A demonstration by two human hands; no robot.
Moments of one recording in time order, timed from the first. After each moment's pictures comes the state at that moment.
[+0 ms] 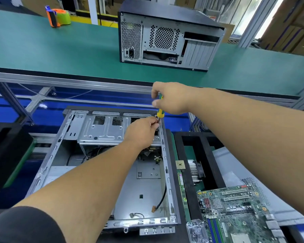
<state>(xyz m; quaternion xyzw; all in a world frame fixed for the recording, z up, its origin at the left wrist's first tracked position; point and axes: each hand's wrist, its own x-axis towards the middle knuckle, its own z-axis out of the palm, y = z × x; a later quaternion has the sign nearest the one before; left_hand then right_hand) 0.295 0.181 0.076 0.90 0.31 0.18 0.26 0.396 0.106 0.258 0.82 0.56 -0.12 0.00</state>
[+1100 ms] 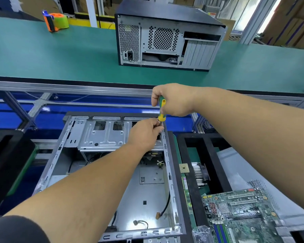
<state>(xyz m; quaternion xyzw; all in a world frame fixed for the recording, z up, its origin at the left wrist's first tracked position) 0.306 0.185 0.078 0.86 0.33 0.19 0.33 0.405 0.108 0.264 0.80 0.57 -0.19 -0.02</state>
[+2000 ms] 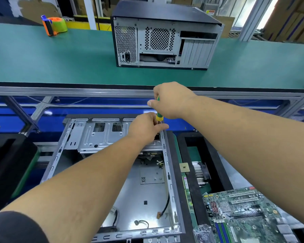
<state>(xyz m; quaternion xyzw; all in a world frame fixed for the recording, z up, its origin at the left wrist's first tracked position) 0.315 0.191 0.104 0.87 0.33 0.15 0.32 0.406 0.114 0.241 0.84 0.54 -0.02 -0.05</state>
